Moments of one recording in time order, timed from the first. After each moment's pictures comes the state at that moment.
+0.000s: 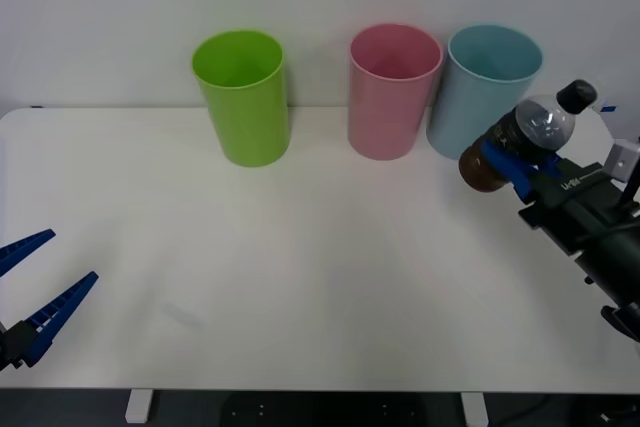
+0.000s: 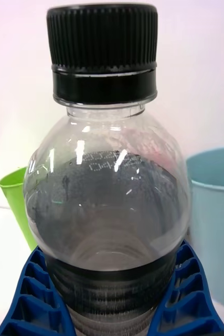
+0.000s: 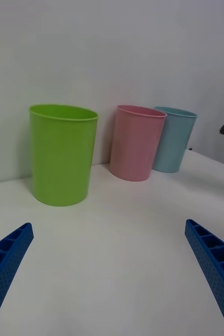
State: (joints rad) right arm 0.11 -0.53 -0.05 -1.87 0.93 -0.47 -0.09; left arm 0.35 0.40 0.52 -1.66 -0.96 -1.22 0.00
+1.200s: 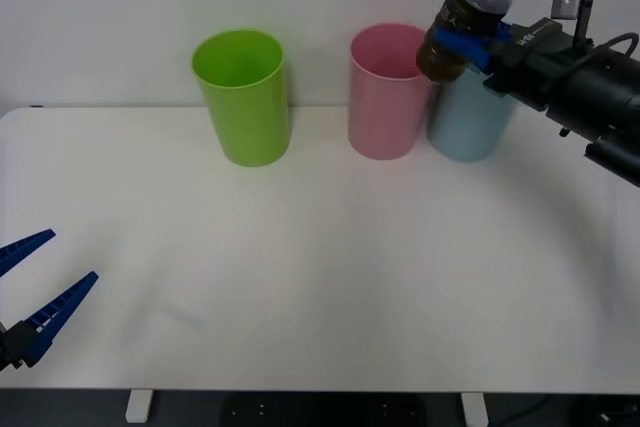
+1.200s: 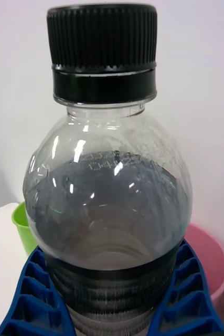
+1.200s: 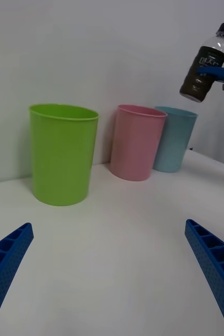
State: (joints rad) right arm -0.50 -0.66 0.05 -1.48 1.14 -0.63 -0.39; left arm 0.35 0.40 0.52 -1.66 -0.96 -1.22 0.00
